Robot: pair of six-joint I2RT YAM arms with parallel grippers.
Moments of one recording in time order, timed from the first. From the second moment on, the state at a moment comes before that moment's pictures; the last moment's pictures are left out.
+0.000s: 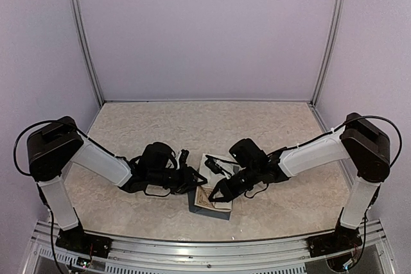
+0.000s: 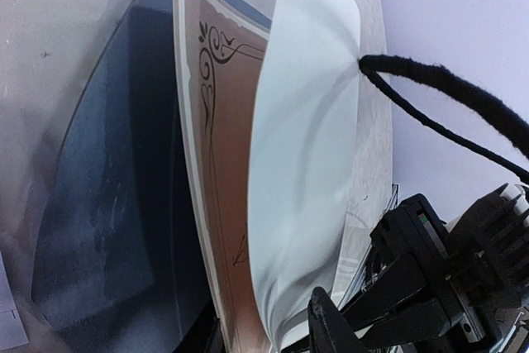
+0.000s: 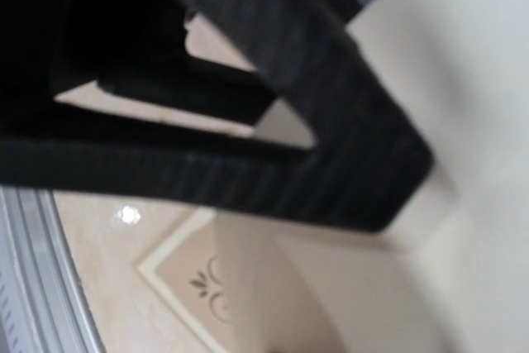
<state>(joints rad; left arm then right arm) -0.87 1.82 0.69 0.57 0.39 -1.09 0.95 1.81 0.91 0.05 -0.54 0.41</state>
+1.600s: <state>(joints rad) -0.90 1.57 0.64 0.75 0.42 -0.88 0.81 1.21 0.64 0.17 -0.46 0.53</state>
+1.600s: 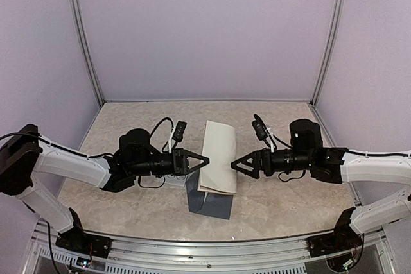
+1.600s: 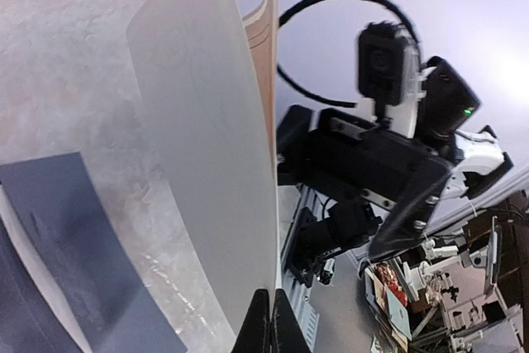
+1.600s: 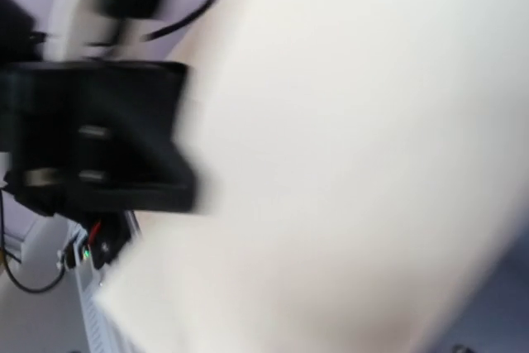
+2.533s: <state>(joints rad) -1.00 1.34 0.66 0.75 0.46 -0.71 0.80 1.13 0.53 0.72 -0.74 0.75</state>
